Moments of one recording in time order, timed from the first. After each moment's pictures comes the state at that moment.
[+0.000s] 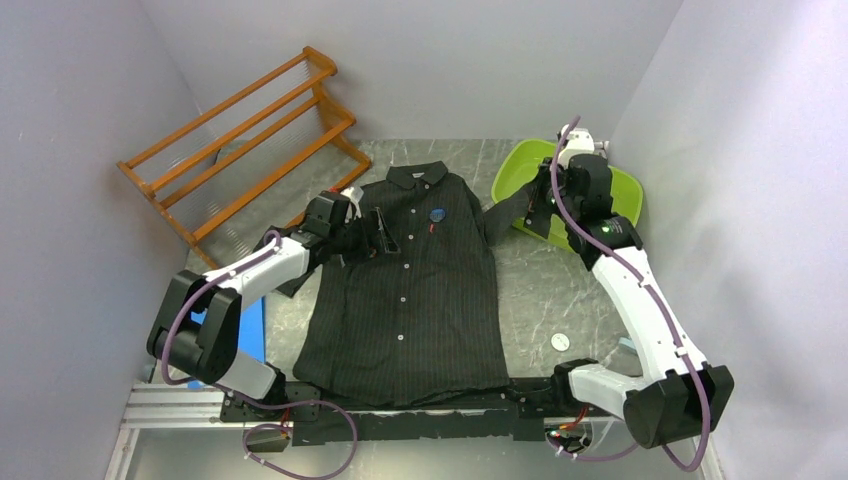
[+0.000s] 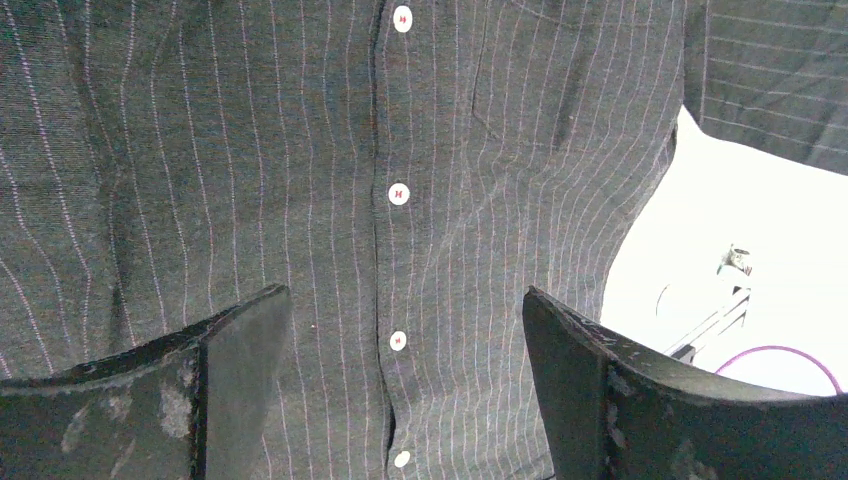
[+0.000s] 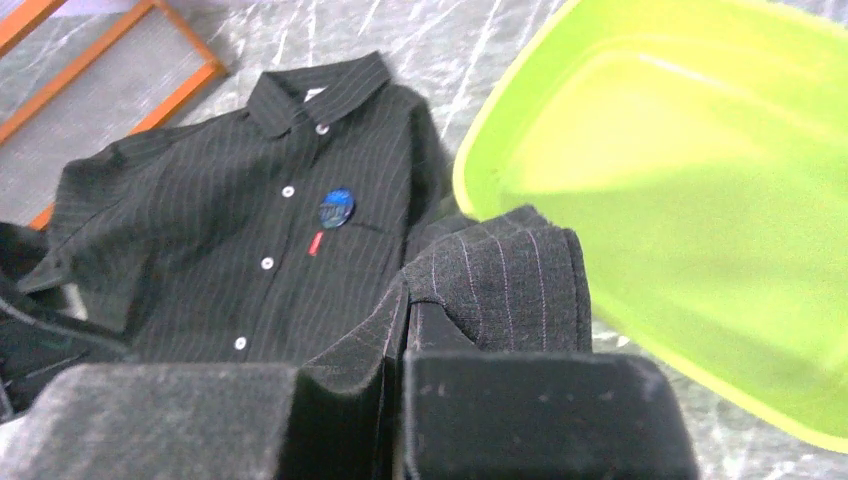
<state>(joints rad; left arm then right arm) -0.44 1.48 0.89 -0.17 0.28 -0.67 0.20 1.11 1.08 -0.36 -0.05 0.25</state>
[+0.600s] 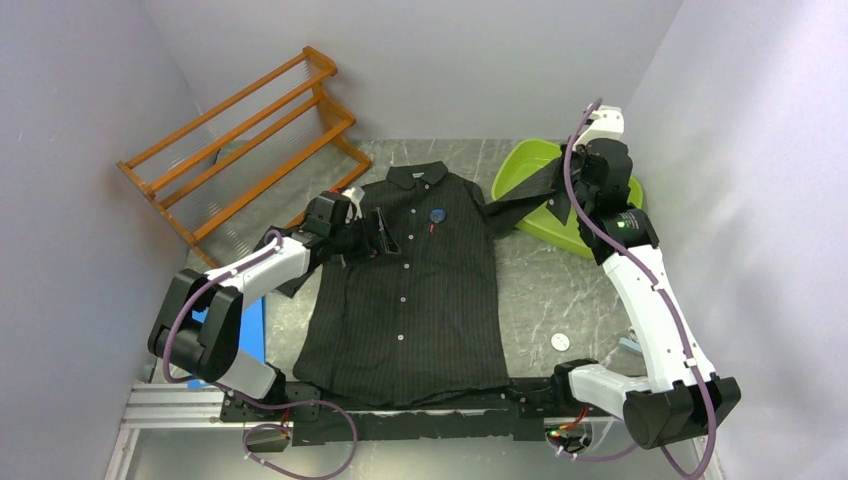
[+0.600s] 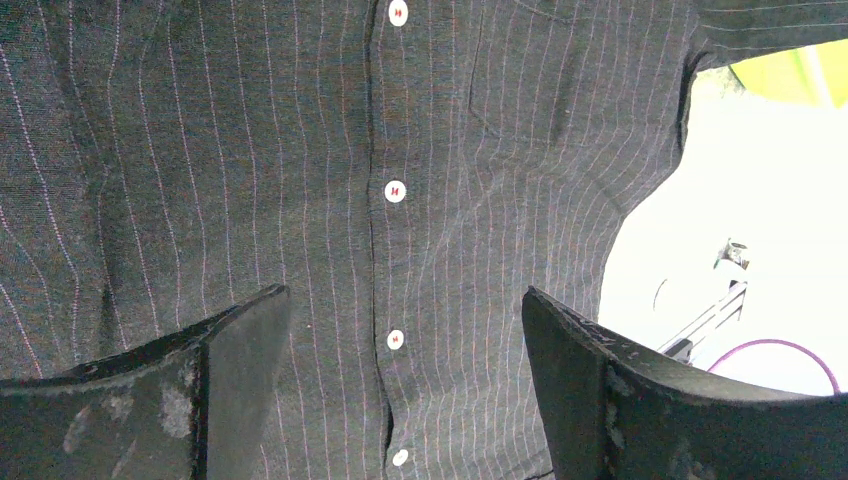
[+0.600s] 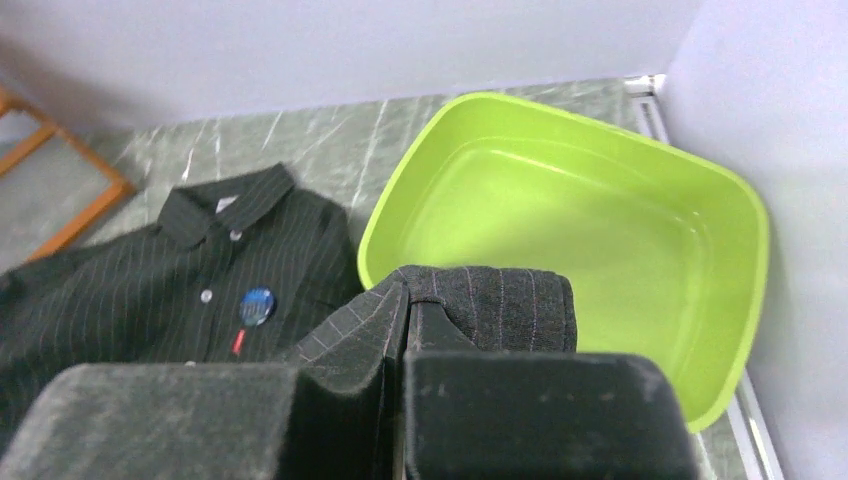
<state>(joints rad) -0.44 1.49 0.89 -0.16 0.30 -0.67 0.20 1.12 1.25 -0.40 0.20 0.15</state>
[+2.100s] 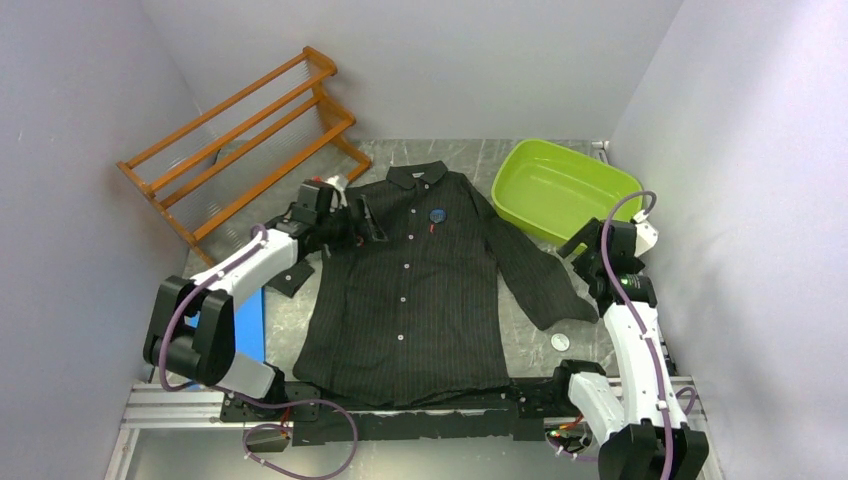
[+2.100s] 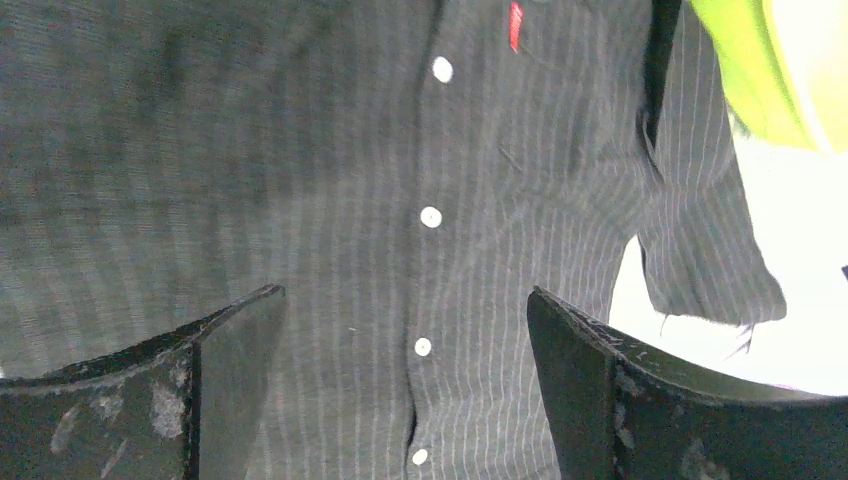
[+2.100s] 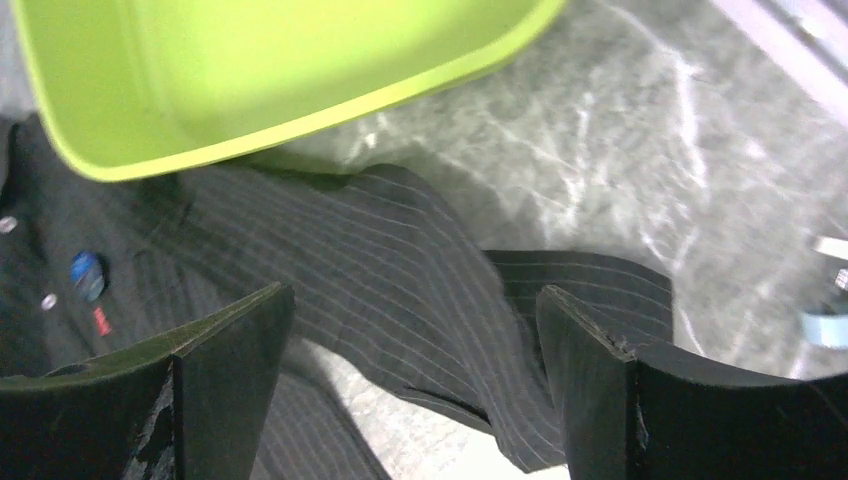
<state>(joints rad) -0.38 1.47 0.95 -0.25 0.27 -0.62 -0.11 0.85 0.72 -0.63 0.27 0.67</state>
